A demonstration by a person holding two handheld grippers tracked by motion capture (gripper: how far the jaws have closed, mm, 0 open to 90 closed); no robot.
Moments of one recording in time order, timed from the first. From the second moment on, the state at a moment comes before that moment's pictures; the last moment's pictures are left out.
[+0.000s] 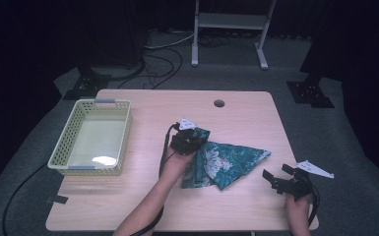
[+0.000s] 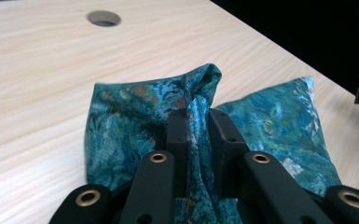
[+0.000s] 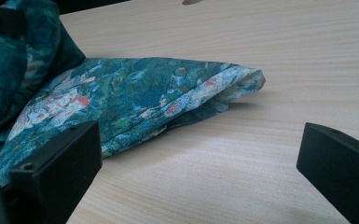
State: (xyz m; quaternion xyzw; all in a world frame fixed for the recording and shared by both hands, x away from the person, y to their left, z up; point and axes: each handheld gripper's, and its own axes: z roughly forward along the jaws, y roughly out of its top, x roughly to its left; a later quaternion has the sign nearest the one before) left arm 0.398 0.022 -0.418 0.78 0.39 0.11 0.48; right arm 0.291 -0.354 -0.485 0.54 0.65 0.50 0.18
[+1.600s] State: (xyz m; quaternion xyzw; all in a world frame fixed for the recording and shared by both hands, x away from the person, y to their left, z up) left arm 0.385 0.127 -0.430 0.70 0.46 0.17 0.52; right arm 0.291 -0.354 -0.485 0.54 0.65 0.50 0.18
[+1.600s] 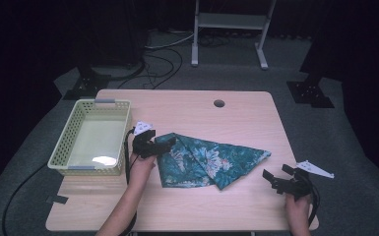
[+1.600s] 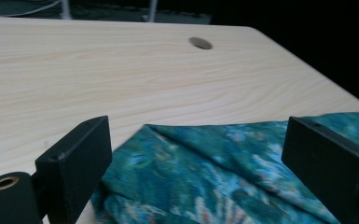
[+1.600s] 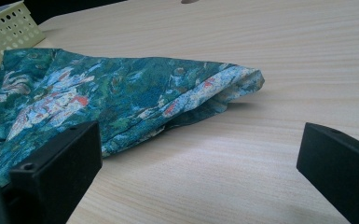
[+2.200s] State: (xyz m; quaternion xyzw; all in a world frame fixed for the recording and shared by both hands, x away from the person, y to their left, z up) left arm 0.352 0.142 -0.409 0.71 0.38 0.21 0.55; right arm 0.291 -0.355 -0.485 0.54 0.65 0.50 0.18
